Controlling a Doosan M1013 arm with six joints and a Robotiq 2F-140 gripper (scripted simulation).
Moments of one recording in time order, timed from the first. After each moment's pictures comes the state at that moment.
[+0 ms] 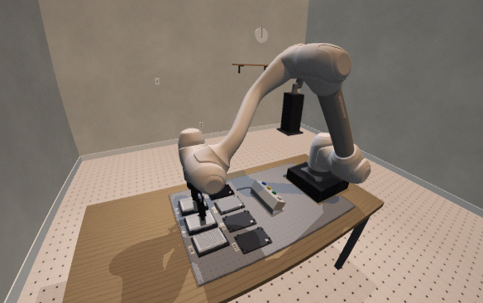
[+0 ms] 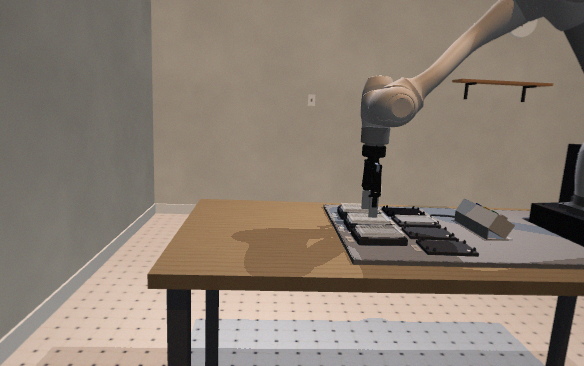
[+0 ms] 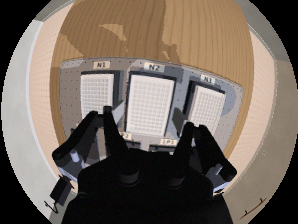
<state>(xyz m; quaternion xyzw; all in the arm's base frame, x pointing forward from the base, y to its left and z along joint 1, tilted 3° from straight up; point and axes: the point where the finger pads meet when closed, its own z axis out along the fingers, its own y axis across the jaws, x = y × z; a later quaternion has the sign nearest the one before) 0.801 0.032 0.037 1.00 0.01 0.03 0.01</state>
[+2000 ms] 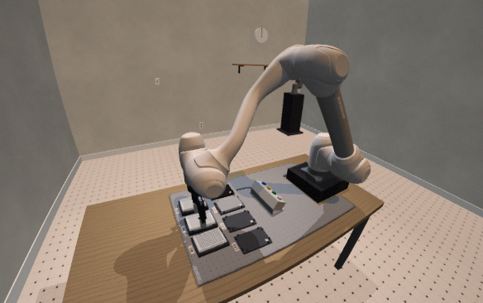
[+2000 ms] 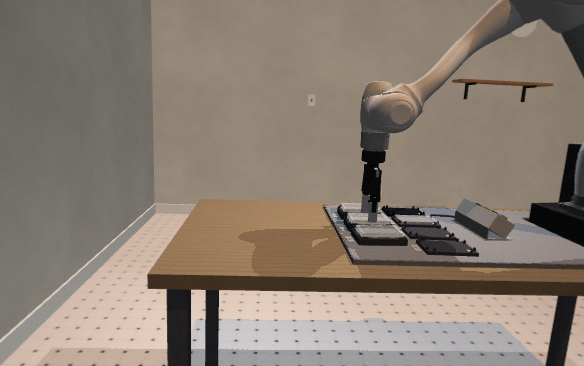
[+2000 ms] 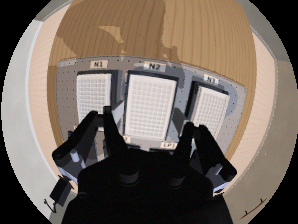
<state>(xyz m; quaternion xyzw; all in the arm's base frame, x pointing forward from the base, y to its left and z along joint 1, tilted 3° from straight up) 0.802 0.032 0.020 1.00 0.01 0.03 0.01</state>
